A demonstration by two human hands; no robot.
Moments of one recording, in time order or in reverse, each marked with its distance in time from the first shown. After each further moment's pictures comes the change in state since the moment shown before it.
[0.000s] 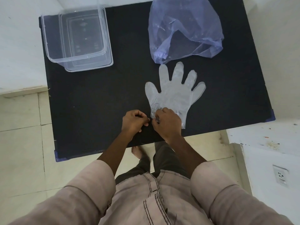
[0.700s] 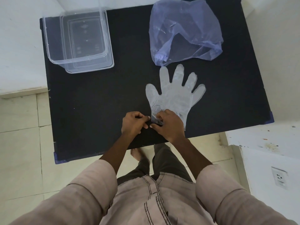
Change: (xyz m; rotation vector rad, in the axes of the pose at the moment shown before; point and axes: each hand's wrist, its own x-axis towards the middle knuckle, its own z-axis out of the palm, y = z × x) left_hand 0.005 -0.005 0.002 0.040 0.050 0.051; right_hand 0.002 0.015 0.004 0.083 -0.079 -0.016
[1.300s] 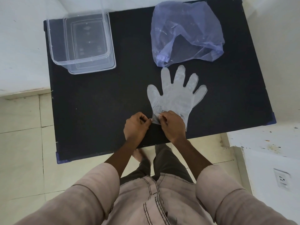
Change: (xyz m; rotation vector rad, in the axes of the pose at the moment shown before) left_hand -0.017 -0.004 0.012 0.220 0.148 0.151; right_hand -0.002 0.000 -0.002 0.124 0.043 0.107
